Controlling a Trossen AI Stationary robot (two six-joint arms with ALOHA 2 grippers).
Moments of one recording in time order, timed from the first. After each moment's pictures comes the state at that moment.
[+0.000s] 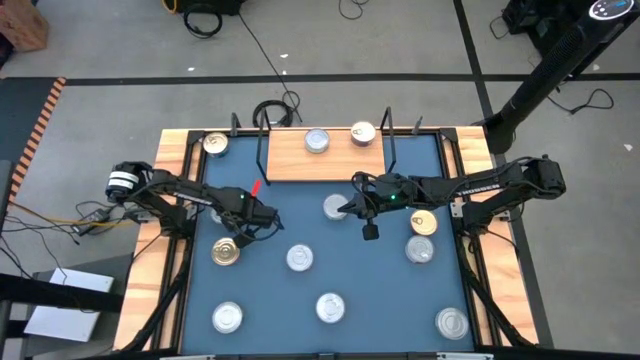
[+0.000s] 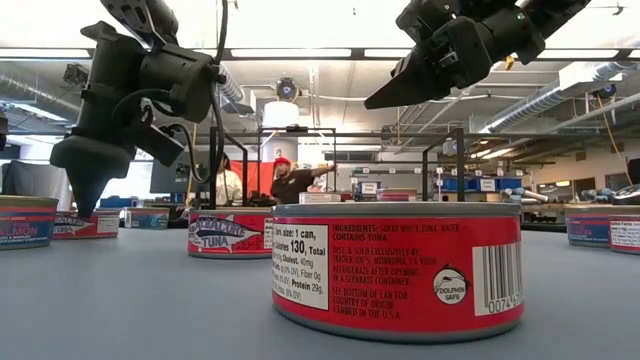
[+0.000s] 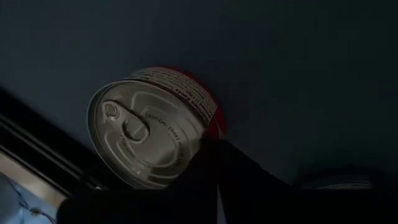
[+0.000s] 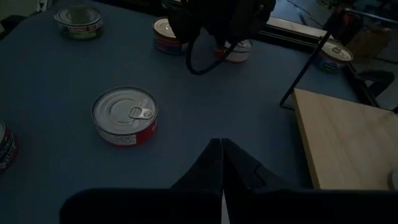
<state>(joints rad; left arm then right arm) -0.03 1.51 0.81 -1.12 -0.17 -0.62 -0.04 1.35 0.74 0.14 -0.05 -0.22</state>
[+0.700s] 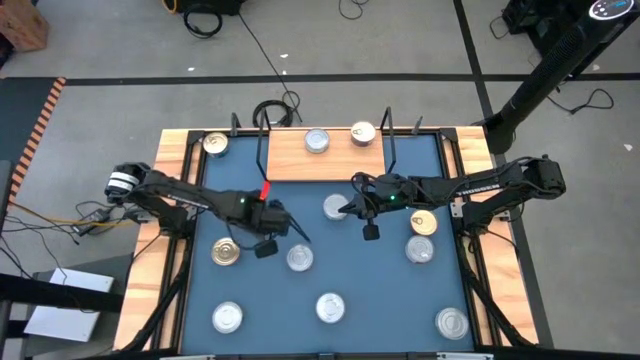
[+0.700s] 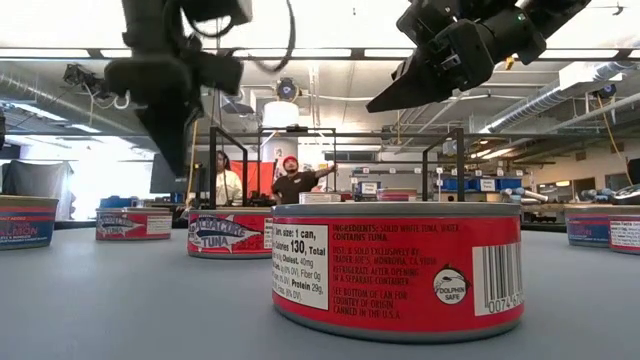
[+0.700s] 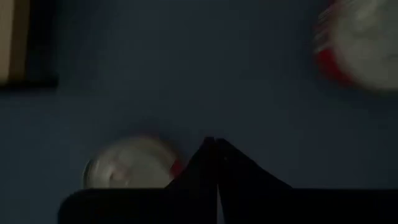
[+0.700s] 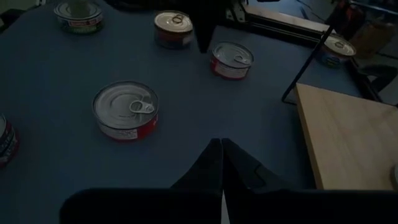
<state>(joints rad) -0.15 1.51 1.06 -0.93 -0.21 -0.40 -0.04 1.35 0.74 0.12 -0.05 -0.22</state>
